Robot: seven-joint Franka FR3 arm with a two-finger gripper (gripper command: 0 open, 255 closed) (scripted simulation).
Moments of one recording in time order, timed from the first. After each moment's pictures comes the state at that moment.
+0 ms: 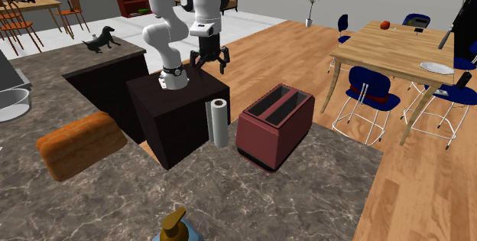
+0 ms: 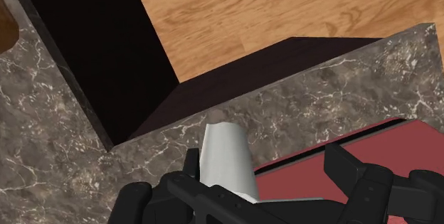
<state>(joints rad) -0.08 -0.02 -0.01 -2.01 -0.06 2.03 0.12</state>
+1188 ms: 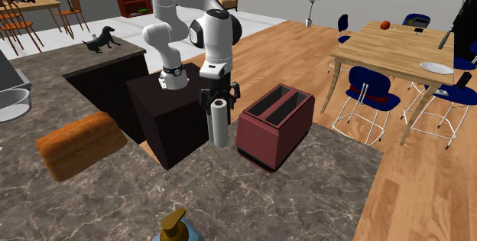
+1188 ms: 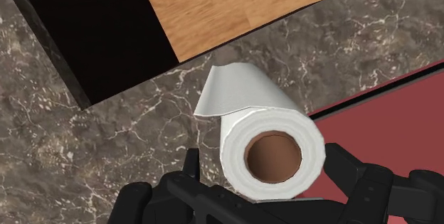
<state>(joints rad) -0.11 0.40 -0.03 -1.67 -0.06 2.13 0.10</state>
